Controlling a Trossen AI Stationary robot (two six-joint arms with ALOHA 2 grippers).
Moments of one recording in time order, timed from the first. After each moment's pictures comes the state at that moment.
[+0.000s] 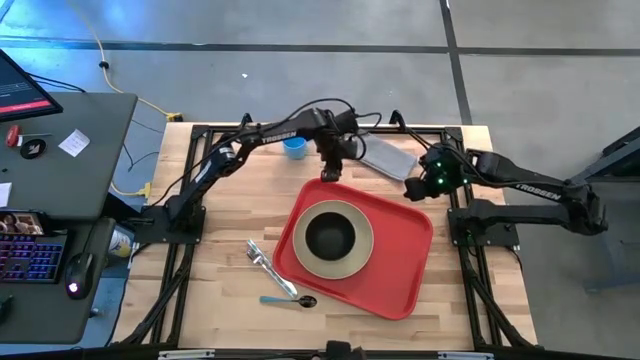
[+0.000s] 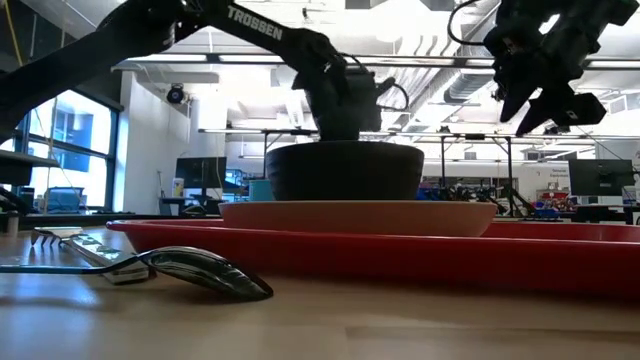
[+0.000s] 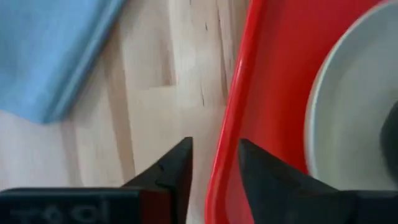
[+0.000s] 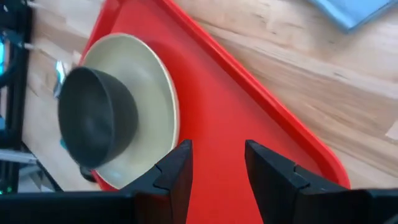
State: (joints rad) left arm 0.43 2.35 2.19 -1.10 0.30 0.49; right arm -0.42 0.82 0.74 -0.86 -0.22 0.91
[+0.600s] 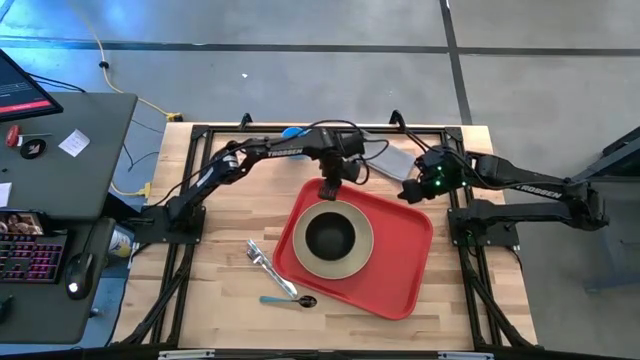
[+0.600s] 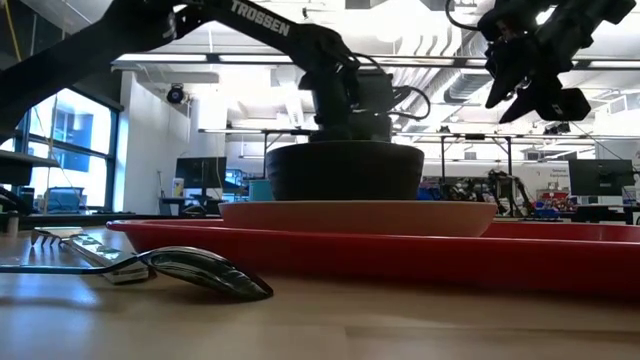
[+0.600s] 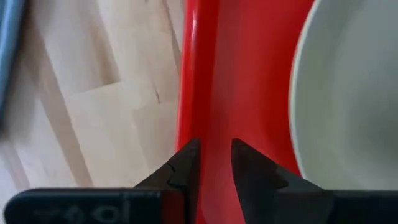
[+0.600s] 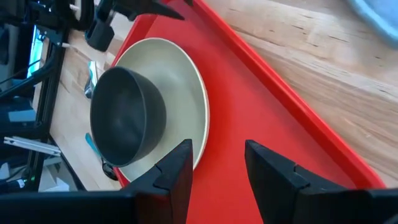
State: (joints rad) left arm 0.33 2.36 2.13 -1.09 0.15 0.57; right arm -0.35 0.82 0.74 -0.76 -0.21 0.93
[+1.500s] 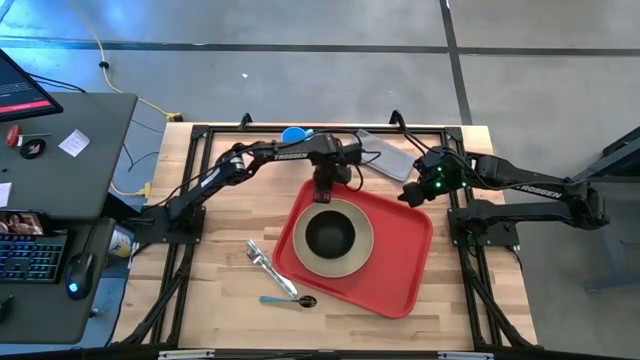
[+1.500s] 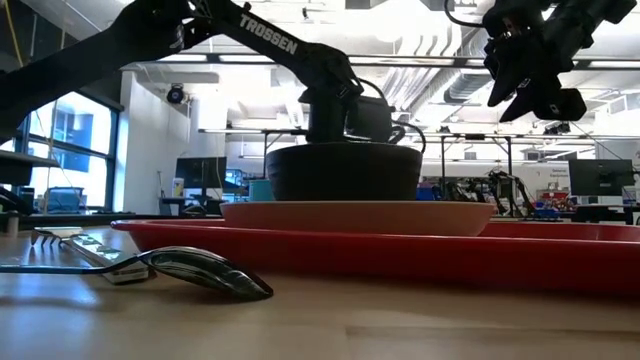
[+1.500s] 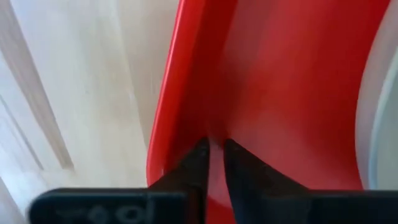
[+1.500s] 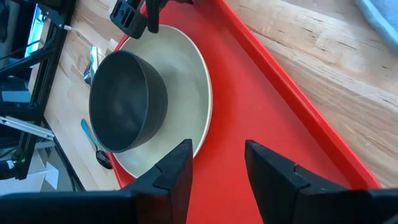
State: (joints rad) left arm 0.32 2.43 2.13 -1.25 0.00 0.41; right arm -0.34 0.82 0.74 -0.76 -0.22 0.85
